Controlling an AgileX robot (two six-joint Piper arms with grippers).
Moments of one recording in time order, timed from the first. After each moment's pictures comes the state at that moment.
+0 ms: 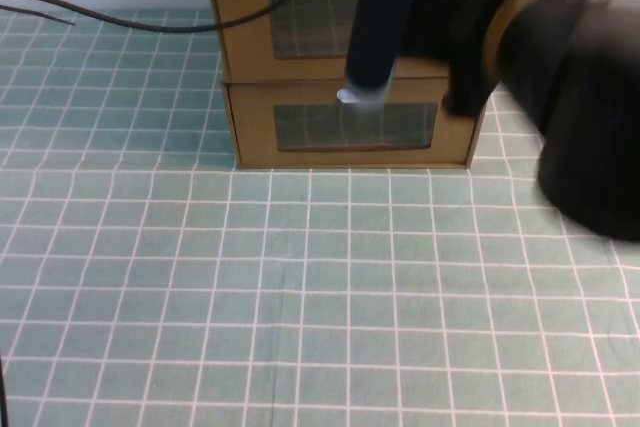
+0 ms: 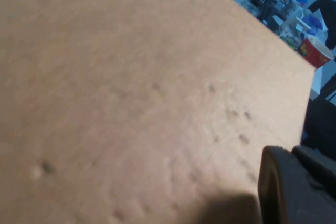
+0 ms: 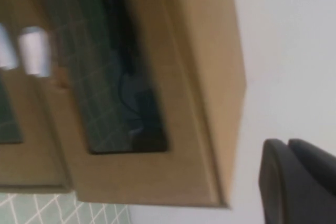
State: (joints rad) right arm 0.94 1.46 -1.33 -1.35 0.78 0.16; left arm -0.17 2.18 -2.30 -1.13 1.22 0.68
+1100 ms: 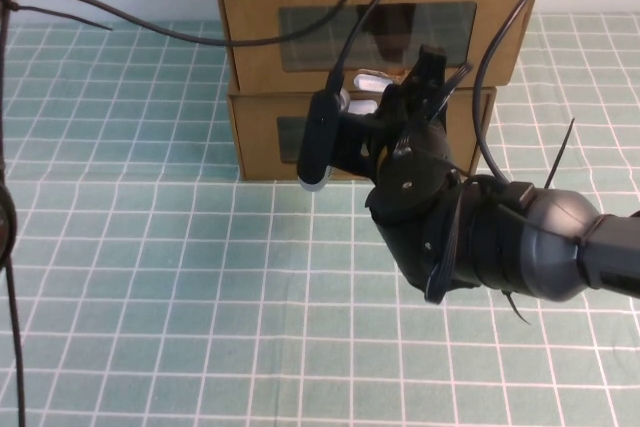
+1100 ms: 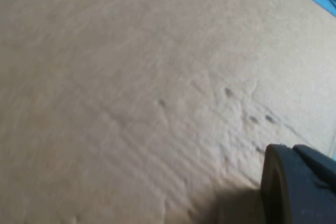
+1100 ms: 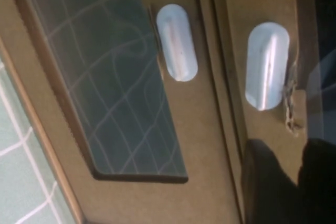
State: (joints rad) right arm 0.89 1.88 -1.30 -1.65 0.81 0.74; left arm -0.25 2.22 -2.48 -0.88 1.22 0.59
